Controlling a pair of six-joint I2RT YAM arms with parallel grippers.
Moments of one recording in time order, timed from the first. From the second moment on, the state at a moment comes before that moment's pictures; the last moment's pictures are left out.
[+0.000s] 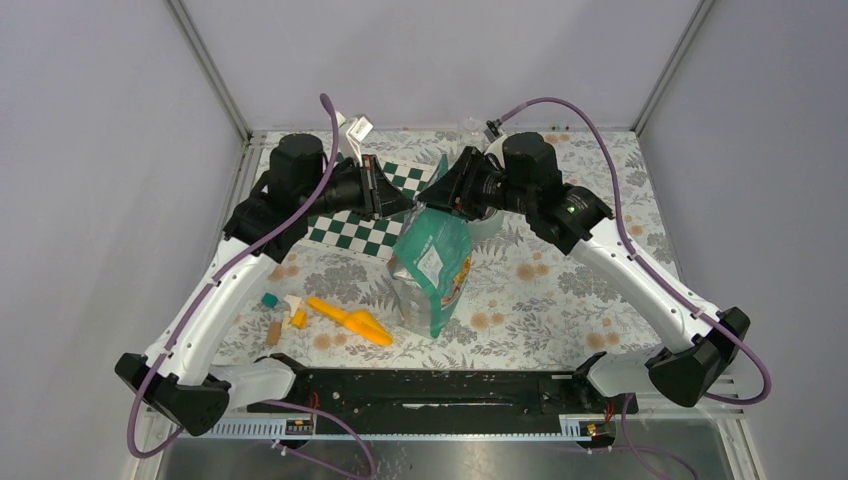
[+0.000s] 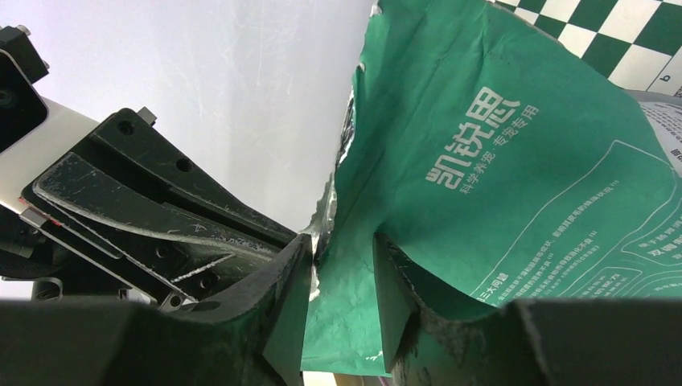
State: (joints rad) left arm -0.50 1.18 1.40 -0.56 0.57 -0.53; right arm 0.69 1.35 1.44 -0.46 -0.30 1.04
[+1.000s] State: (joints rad) left arm -0.52 1.19 1.43 -0.59 0.52 -0.55; right arm 0.69 1.33 1.44 -0.46 -0.30 0.99
